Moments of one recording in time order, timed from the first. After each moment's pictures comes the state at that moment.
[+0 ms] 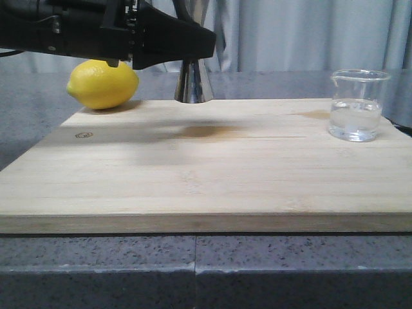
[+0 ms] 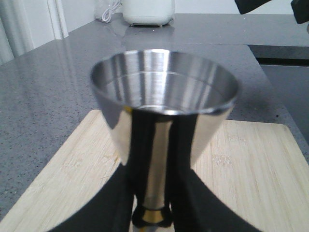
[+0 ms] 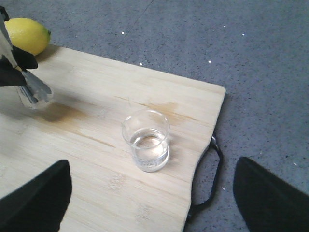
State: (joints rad) left arm -0.35 1.76 -1.02 -1.77 1.15 2.29; right arm -0.09 0.73 -0.75 0.65 0.74 -0.69
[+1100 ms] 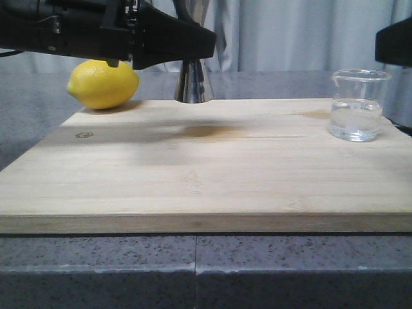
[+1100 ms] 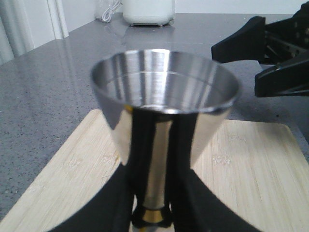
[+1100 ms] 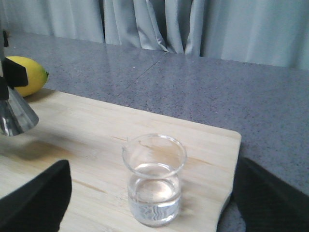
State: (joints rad) left arm -0.36 1.76 -1.02 -1.77 1.15 2.29; right arm 0.37 0.82 -0.24 0.12 -0.39 -0.13
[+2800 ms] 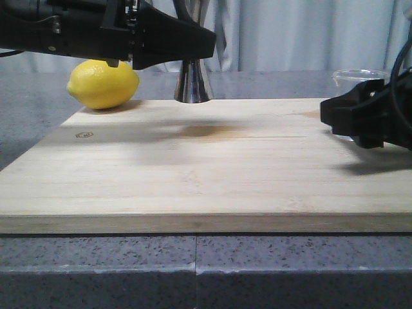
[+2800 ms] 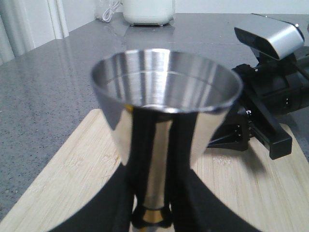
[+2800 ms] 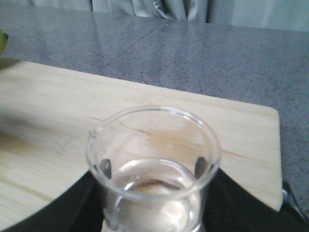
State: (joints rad) left arm -0.36 1.76 -1.02 -1.77 1.15 2.29; right arm 0.37 1.41 -0.28 0.08 -0.89 -0.06
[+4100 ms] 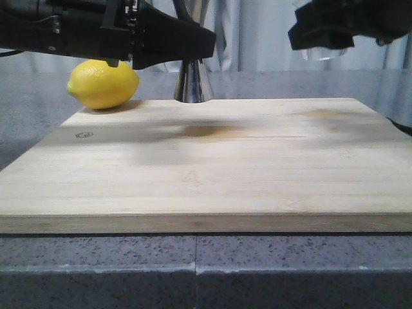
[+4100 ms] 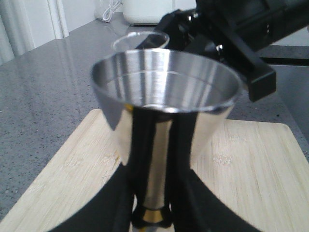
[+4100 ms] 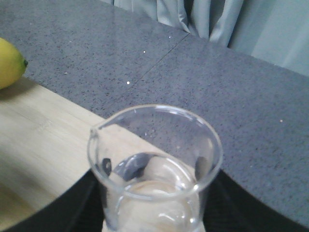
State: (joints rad) left arm -0.36 1.76 -1.02 -1.77 1.15 2.29; right arm 0.36 1.27 -0.74 -0.12 -0.15 -0.06
